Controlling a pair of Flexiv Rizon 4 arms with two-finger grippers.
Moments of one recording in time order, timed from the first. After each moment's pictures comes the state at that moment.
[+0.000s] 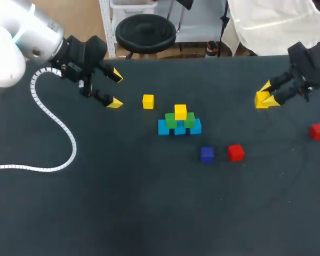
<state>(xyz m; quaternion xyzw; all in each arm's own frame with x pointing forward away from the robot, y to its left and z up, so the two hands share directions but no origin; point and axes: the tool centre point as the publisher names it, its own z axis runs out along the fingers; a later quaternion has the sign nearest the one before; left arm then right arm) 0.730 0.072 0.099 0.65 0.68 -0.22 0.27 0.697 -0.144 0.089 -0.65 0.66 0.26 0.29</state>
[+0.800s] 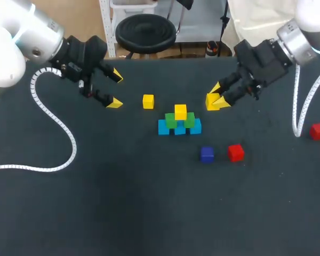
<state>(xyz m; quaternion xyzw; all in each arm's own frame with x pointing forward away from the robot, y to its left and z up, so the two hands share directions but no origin) 0.730 0.072 0.099 0.65 0.68 -0.22 0.27 0.682 -0.020 0.107 -0.67 0.62 0.31 0.27</state>
